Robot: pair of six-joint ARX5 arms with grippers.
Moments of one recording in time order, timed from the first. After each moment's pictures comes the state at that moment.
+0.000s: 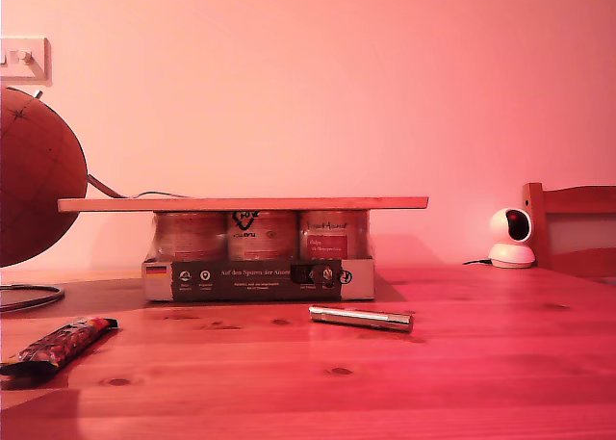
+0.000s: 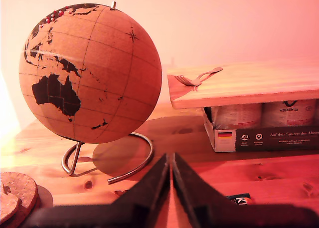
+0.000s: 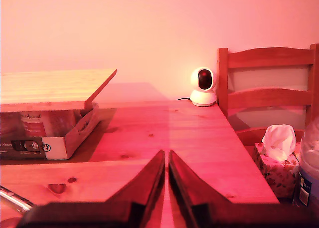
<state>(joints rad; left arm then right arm) 0.00 0.00 0.02 -0.01 0.00 -0.01 0.01 0.01 0.02 -0.01 -0.01 0.00</state>
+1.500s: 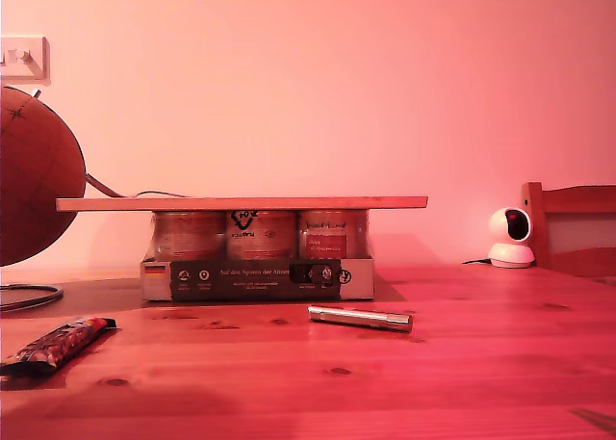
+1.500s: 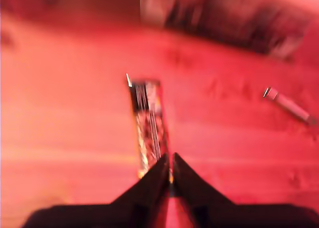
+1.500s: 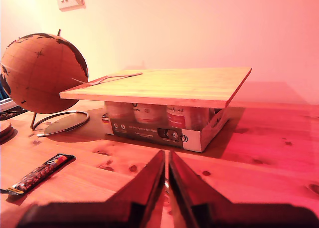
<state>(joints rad) -0.01 0.90 0.50 -0.34 0.35 -0.37 0.31 0.01 0.07 -0.05 -0.20 0.08</state>
